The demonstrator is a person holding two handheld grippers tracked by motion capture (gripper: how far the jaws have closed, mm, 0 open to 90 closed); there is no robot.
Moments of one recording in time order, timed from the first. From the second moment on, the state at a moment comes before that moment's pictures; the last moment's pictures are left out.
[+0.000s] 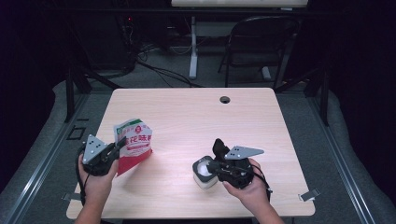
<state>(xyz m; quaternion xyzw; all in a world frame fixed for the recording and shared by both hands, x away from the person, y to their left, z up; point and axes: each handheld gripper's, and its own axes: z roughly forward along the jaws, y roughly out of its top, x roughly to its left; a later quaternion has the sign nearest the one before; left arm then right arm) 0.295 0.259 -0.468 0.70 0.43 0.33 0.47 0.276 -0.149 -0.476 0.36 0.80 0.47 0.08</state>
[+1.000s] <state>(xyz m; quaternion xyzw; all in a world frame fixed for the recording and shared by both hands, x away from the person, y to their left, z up) 0.286 0.202 -0.530 0.81 0.36 0.21 0.42 0.279 -0.164 -0.469 0.37 0.79 0.48 0.11</state>
